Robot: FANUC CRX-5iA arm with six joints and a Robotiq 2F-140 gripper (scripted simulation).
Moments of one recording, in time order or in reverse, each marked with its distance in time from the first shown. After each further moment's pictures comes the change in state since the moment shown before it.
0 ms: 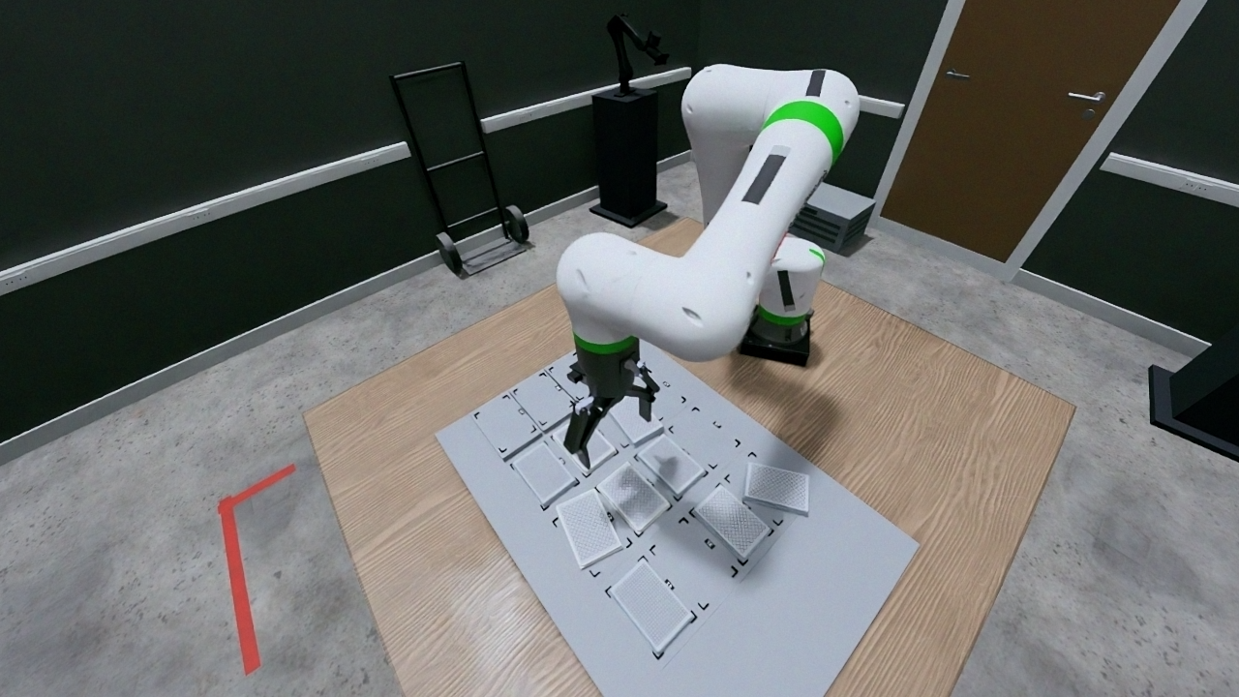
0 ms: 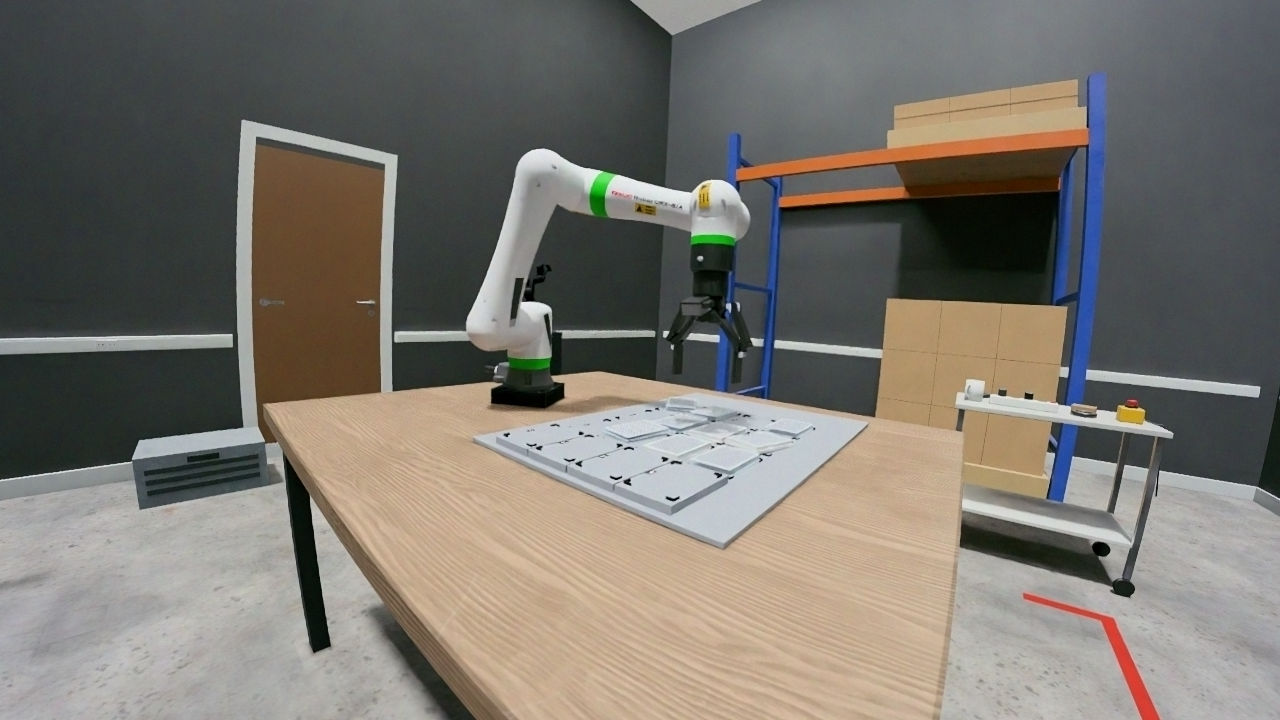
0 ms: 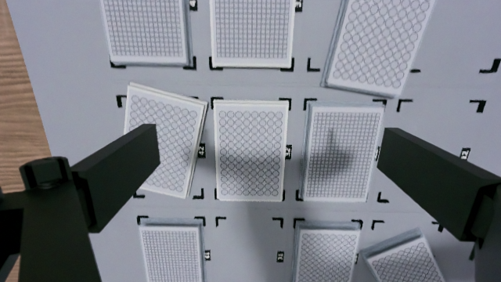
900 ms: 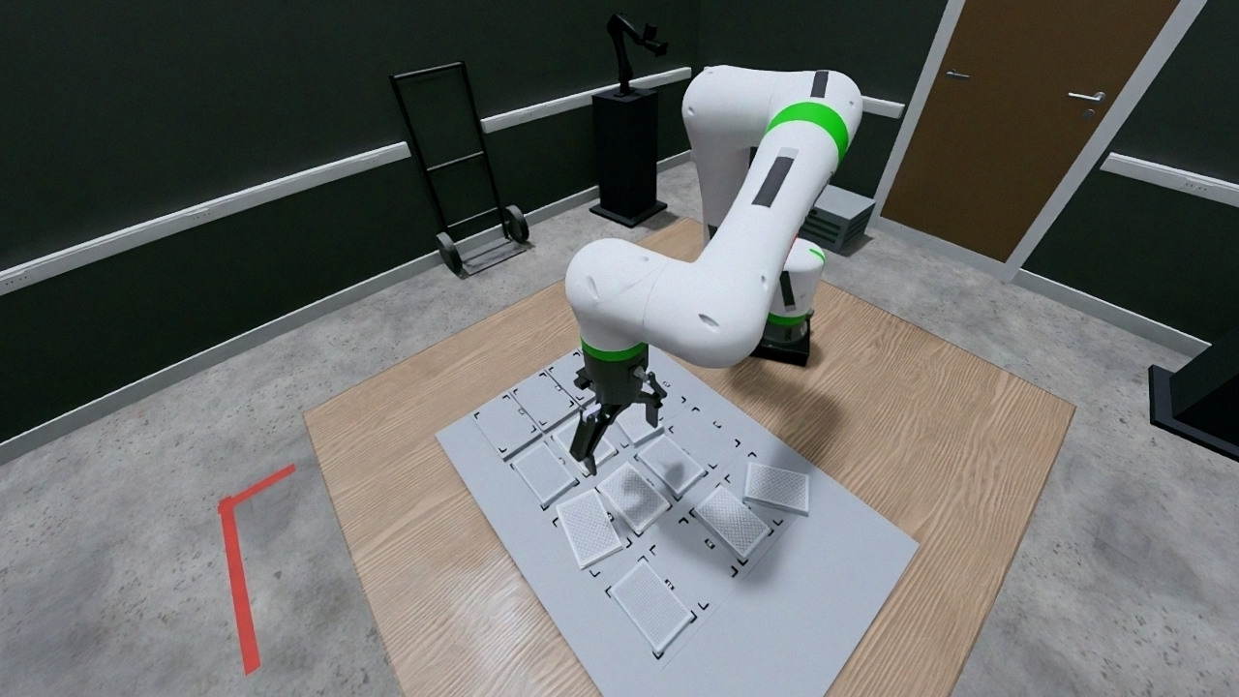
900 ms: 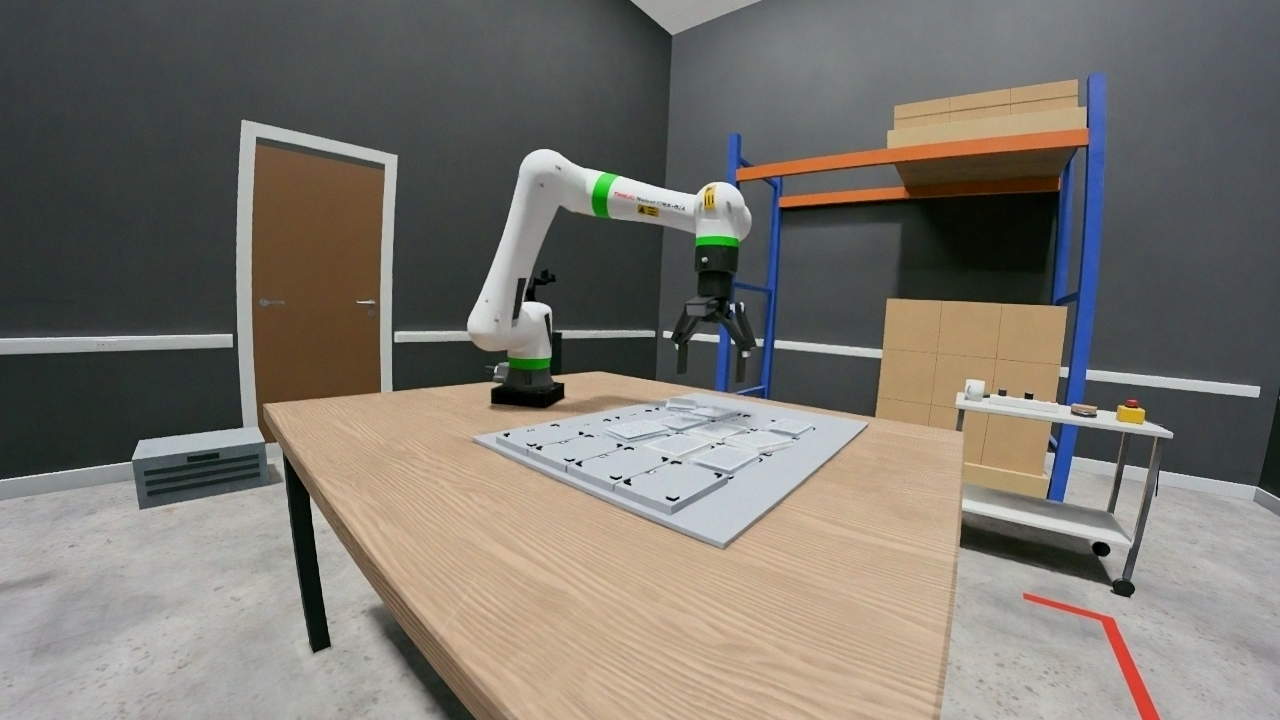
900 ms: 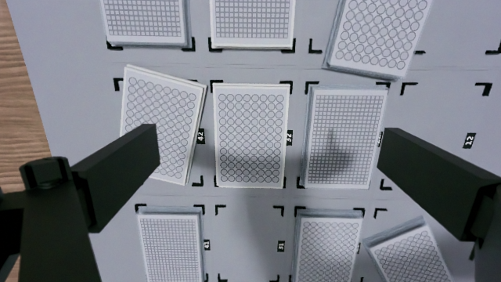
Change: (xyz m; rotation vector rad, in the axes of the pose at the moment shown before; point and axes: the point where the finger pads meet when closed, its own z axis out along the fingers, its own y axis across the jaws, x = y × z) arm -0.020 0.000 0.000 0.000 0.000 0.000
